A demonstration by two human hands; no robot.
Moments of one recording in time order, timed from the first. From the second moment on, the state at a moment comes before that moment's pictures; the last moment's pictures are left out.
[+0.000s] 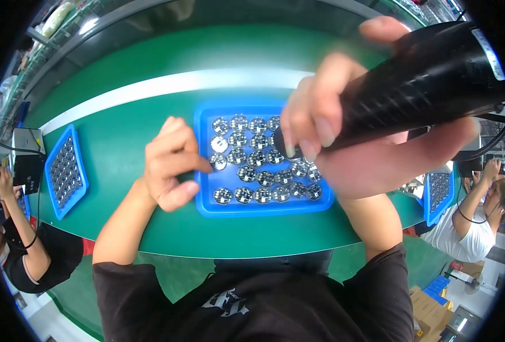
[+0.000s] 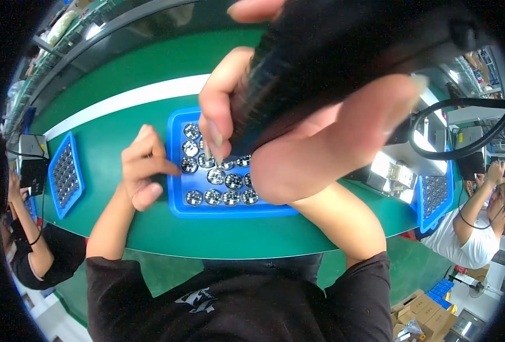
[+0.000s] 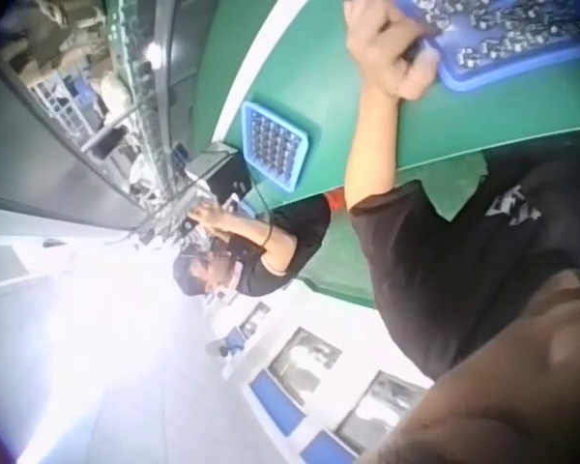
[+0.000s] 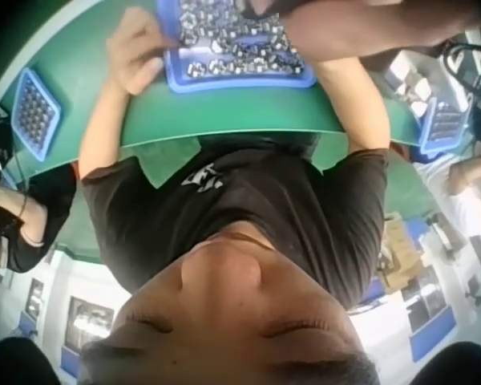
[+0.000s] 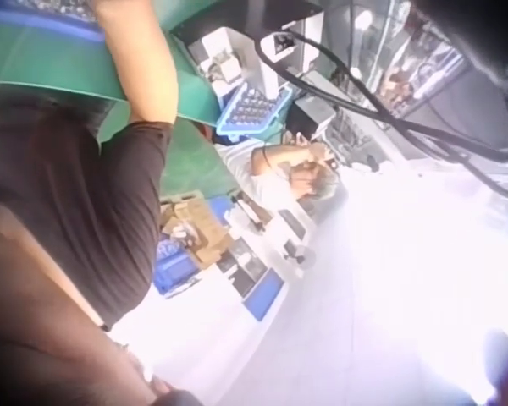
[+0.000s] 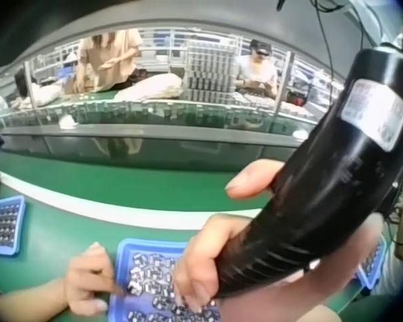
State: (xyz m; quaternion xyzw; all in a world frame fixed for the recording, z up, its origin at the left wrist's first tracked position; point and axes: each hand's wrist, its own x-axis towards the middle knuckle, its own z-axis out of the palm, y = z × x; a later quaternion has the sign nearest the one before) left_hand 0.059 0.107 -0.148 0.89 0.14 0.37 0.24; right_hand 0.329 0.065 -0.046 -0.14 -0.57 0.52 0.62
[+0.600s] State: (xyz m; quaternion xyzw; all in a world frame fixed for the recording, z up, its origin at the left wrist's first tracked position) left_hand 0.067 0.100 -0.139 0.92 0.11 0.31 0.20; right_hand 0.268 0.059 -0.089 -0.21 -0.46 0.57 0.64
